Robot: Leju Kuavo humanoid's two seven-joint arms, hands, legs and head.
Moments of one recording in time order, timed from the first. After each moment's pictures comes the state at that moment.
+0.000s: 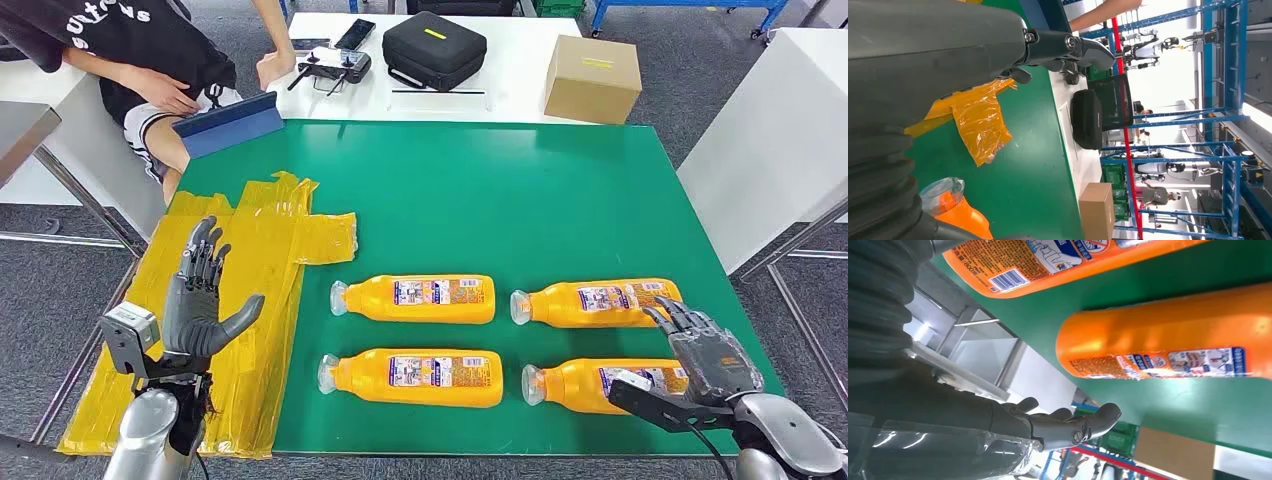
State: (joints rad) left arm -0.13 -0.08 -0.04 -1.46 -0.04 -0.17 -0.36; right arm 0.17 -0.49 -0.12 -1.70 1.03 0.18 -0.13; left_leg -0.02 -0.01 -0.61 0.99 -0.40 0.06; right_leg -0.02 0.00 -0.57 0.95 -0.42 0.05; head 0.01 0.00
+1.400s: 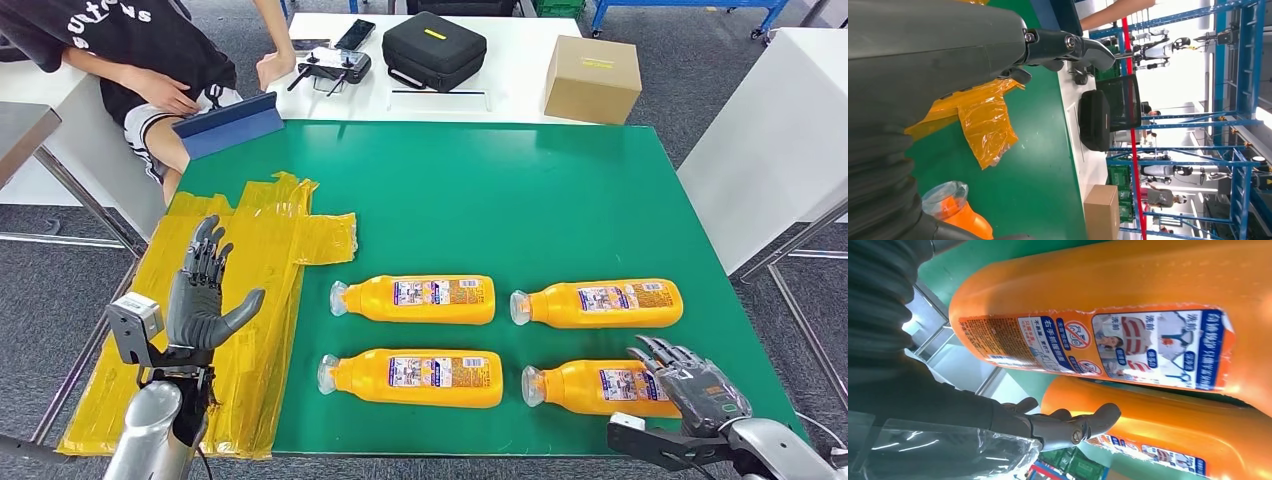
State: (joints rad) left arm -0.17 -0.08 -0.03 -1.38 -0.03 -0.18 -0.37; right arm 0.24 -0.53 -0.08 -1.68 1.03 0.23 -0.19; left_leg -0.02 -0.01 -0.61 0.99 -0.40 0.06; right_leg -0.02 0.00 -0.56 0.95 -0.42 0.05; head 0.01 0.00
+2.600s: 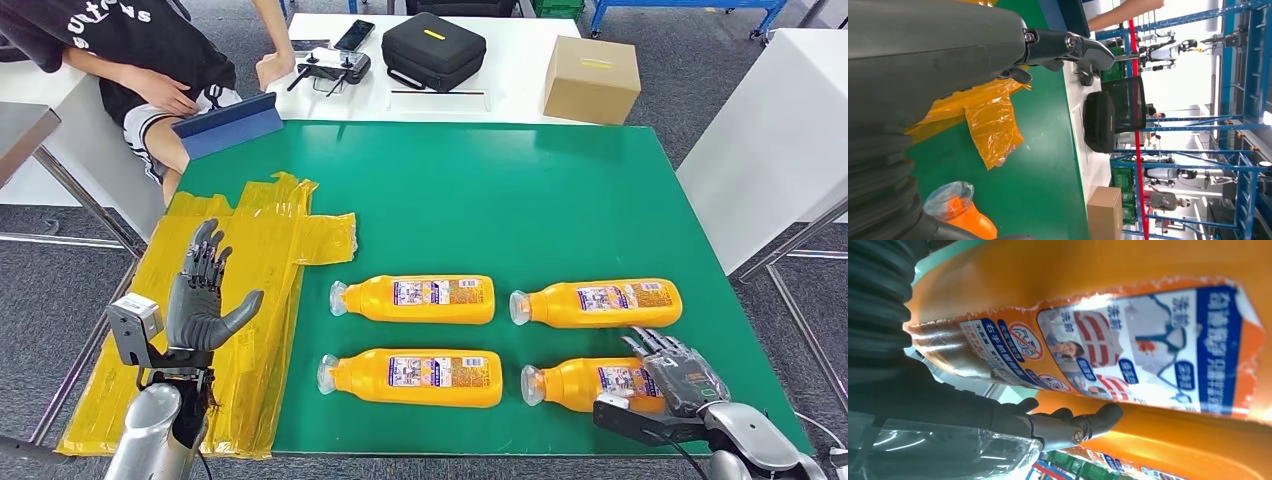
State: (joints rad) left arm -0.17 -0.08 -0.02 -1.37 -0.02 -0.18 -0.36; right arm 0.10 -0.45 -0.04 -1.46 1.12 0.14 -0.20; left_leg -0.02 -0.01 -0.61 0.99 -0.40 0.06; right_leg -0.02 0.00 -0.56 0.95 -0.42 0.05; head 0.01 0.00
